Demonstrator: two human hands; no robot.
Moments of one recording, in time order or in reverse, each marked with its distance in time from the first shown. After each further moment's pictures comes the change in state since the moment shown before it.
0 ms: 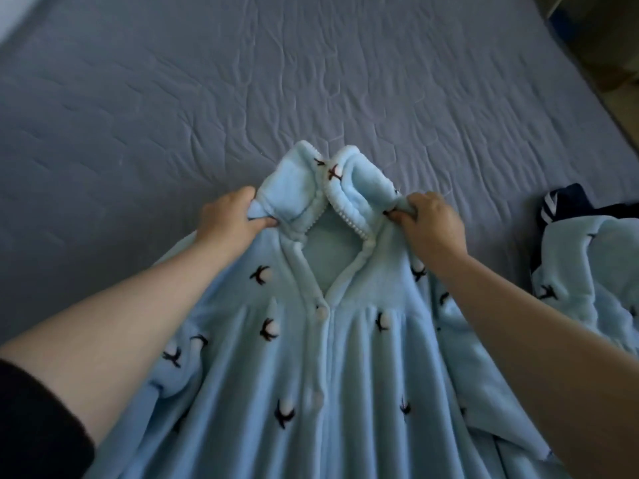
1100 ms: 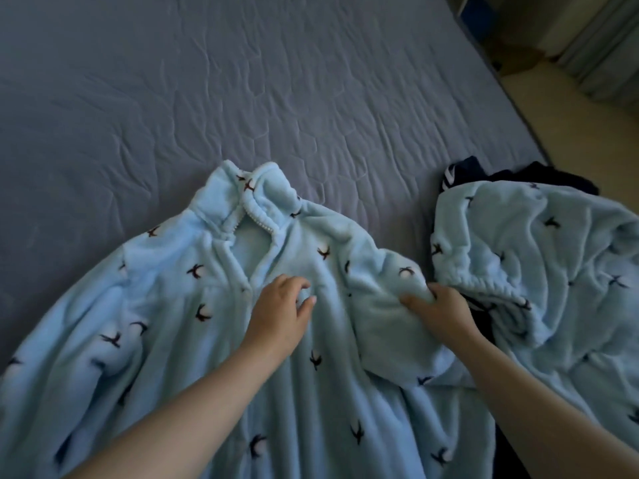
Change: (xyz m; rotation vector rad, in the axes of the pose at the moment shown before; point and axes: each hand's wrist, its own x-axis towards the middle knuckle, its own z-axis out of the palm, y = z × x) left_hand -0.150 0.139 0.063 -0.263 -0.231 0.129; right_hand -0.146 0.128 -0.047 0.343 -0.247 0.540
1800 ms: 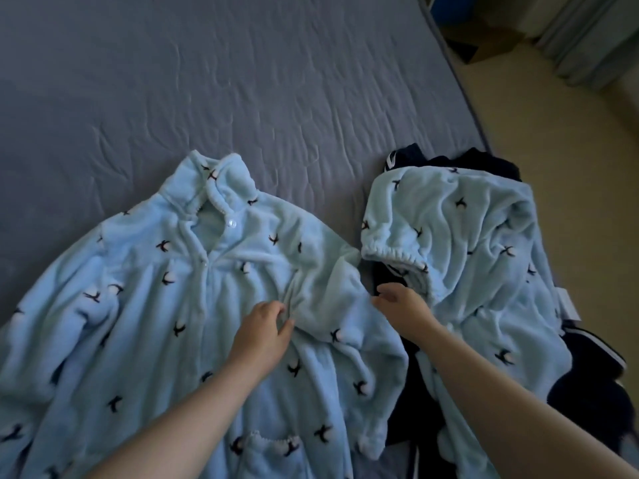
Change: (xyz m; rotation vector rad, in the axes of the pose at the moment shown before) left_hand -0.093 0.104 0.026 0.029 -0.132 -0.220; right_hand -0.067 0.040 -0.097 -0.018 -0.235 0.030
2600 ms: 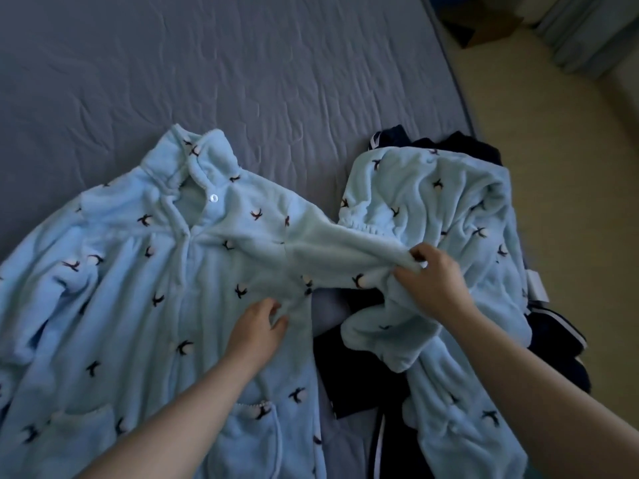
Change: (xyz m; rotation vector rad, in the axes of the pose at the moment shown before) left_hand -0.041 0.018 0.051 -0.083 -0.053 -0.138; right_hand -0.029 0.041 -0.066 -0.106 0.296 -0.210
